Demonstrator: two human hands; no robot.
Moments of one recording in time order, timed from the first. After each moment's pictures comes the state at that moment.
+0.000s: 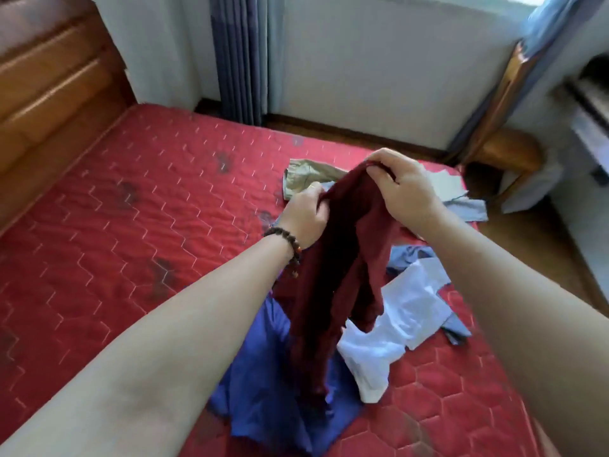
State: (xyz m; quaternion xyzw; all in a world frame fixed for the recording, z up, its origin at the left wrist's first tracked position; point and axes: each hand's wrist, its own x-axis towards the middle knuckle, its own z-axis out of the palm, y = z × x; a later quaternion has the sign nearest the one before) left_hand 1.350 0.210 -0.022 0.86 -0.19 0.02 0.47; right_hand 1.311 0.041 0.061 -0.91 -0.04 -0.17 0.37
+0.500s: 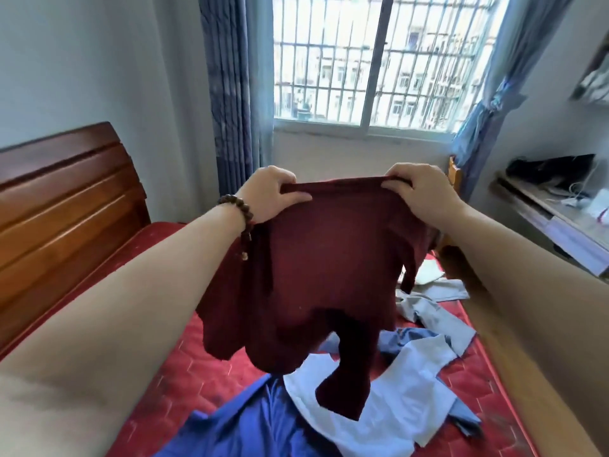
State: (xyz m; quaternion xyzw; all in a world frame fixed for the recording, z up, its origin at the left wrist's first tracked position) left_hand 1.376 0.254 0.199 0.86 -0.36 0.14 0.34; right_hand 1.290 -0.027 0.223 -0.94 -0.09 -0.28 0.20
